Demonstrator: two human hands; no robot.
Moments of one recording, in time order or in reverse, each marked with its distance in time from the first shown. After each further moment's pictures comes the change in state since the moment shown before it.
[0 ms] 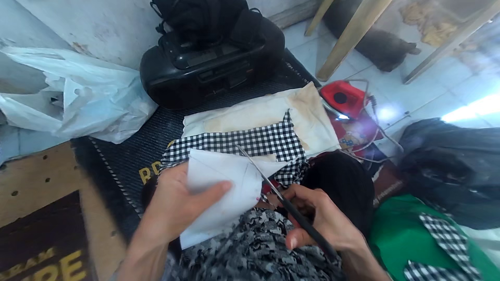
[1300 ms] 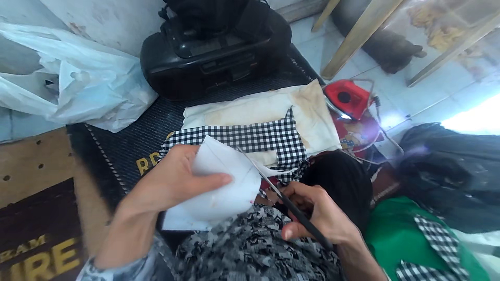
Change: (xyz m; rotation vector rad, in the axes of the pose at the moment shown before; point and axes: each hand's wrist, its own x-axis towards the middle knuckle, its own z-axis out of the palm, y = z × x) left_hand 0.028 -0.006 -0.026 0.020 -0.343 0.002; right_hand 0.001 0.010 -0.002 -0.035 -0.033 -0.010
